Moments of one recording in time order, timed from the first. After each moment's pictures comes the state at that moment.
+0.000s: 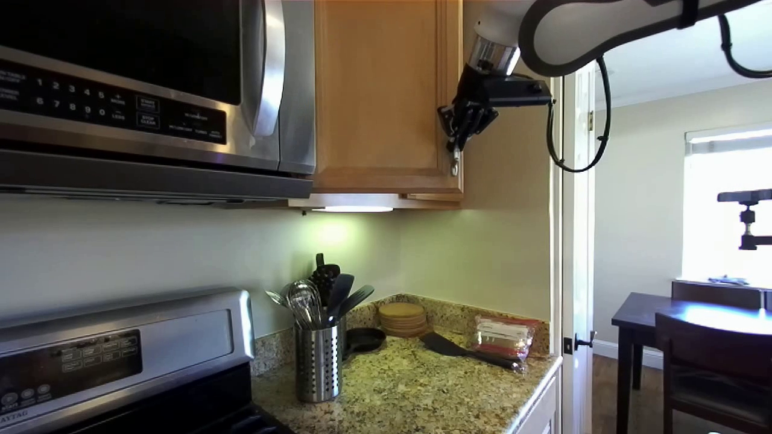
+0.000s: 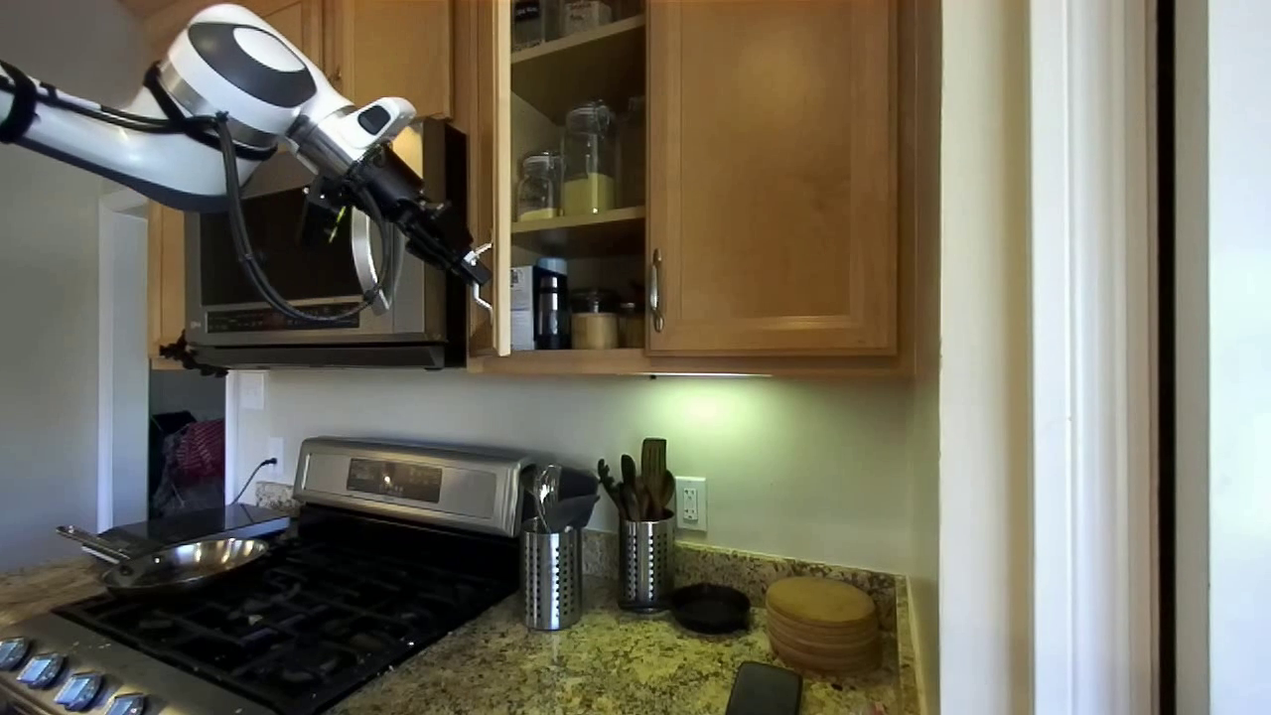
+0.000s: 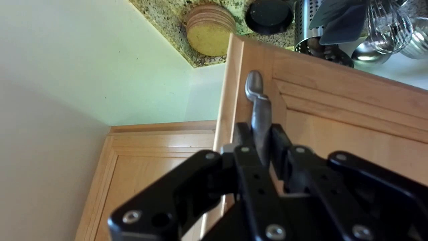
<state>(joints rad) -0.11 -0.49 0.24 -2.04 -0.52 2.19 0.72</state>
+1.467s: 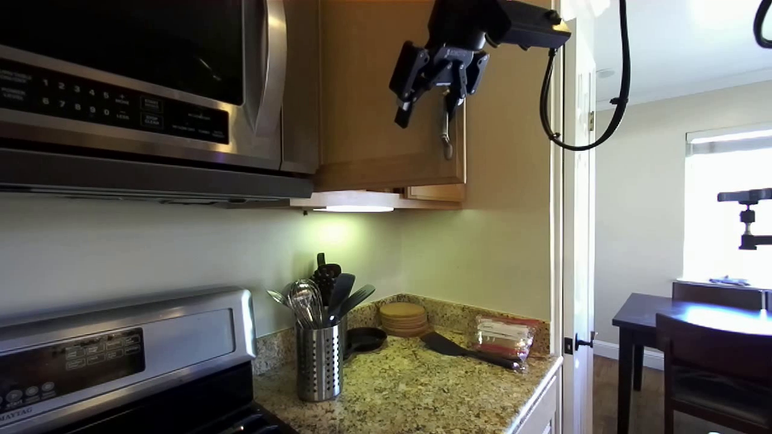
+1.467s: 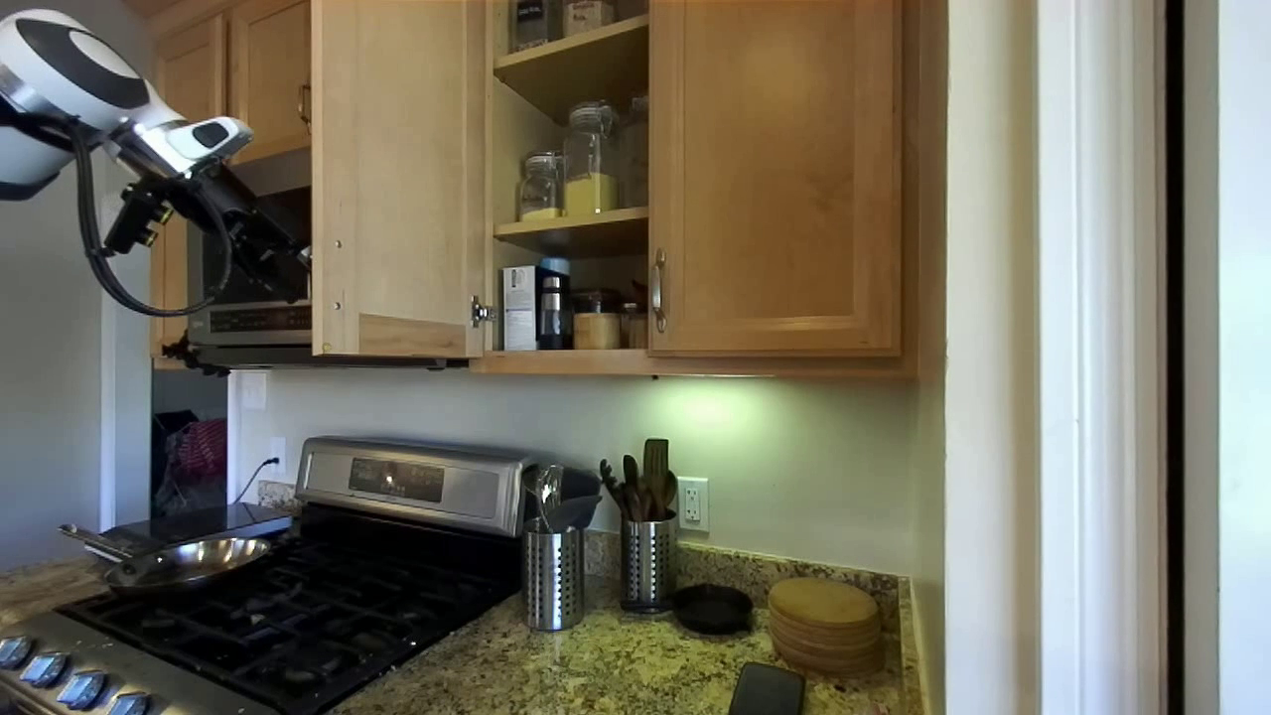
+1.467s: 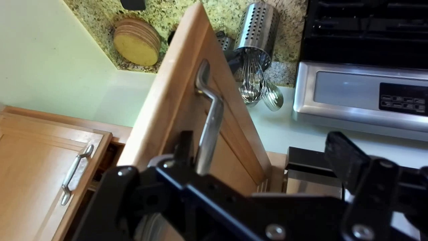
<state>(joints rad) 0.12 -0.46 0.45 -1.94 -0.48 1.96 0.74</state>
